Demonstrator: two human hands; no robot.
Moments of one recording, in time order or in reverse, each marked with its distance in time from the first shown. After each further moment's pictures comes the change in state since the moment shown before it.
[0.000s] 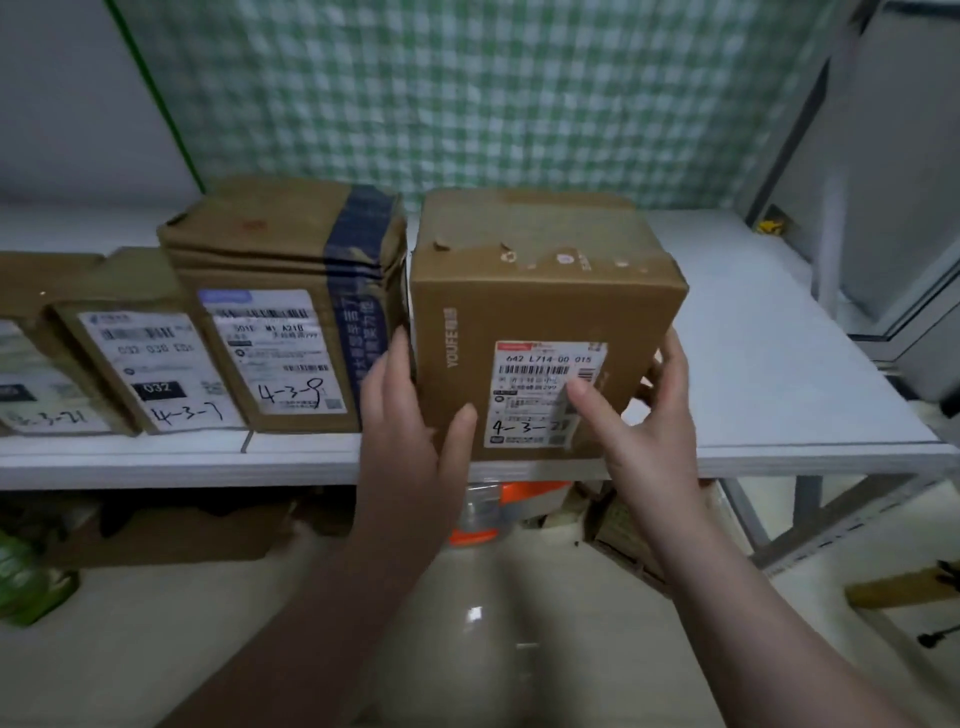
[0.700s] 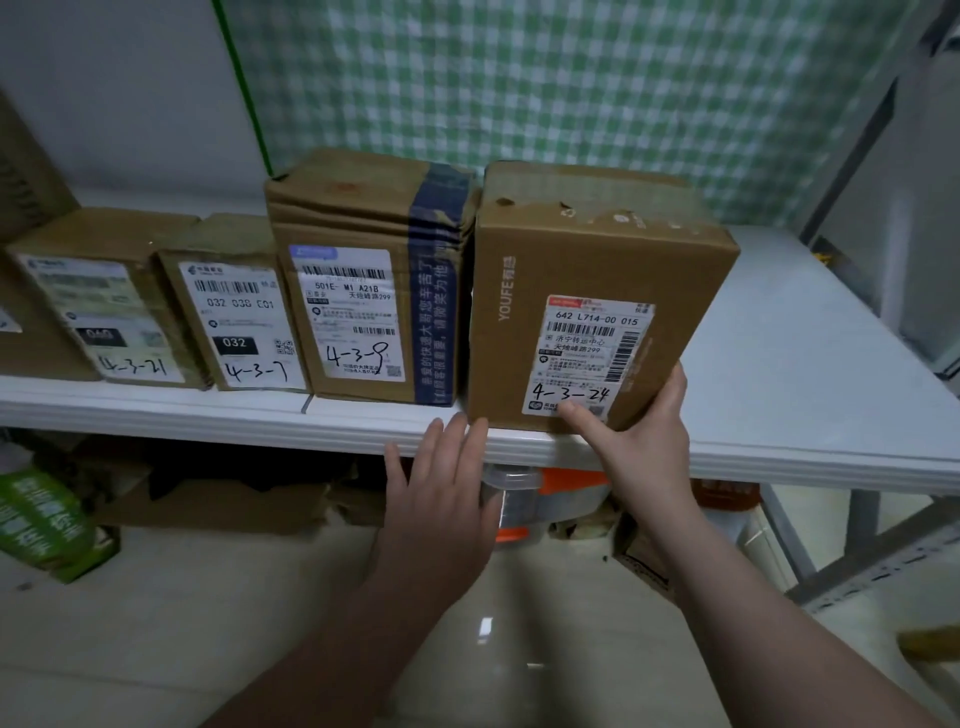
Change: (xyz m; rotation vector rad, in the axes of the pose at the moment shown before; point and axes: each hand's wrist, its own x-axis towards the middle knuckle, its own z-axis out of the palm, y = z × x) left_hand -0.056 -0.079 0.008 0.799 -0.196 0.217; right_hand -0.004 0.041 0.037 -0.206 -0.056 0.032
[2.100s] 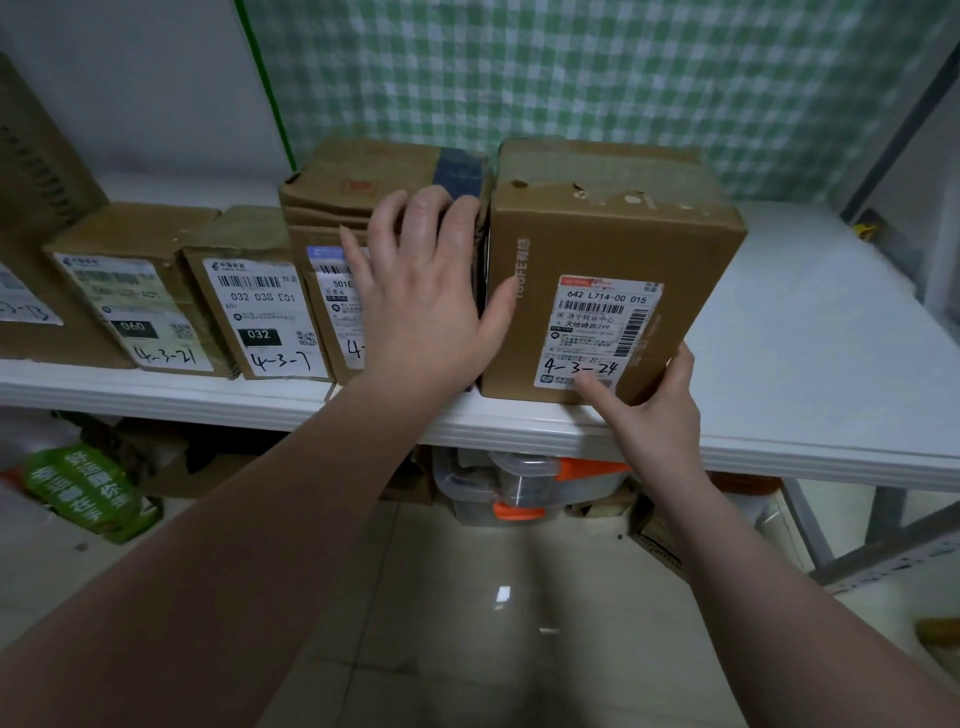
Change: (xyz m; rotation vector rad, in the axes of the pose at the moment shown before) left_hand 0.114 -0.011 -0.115 -0.095 0.349 -0.097; right_hand 0.016 -0.009 0.002 0.005 -0.062 0.107
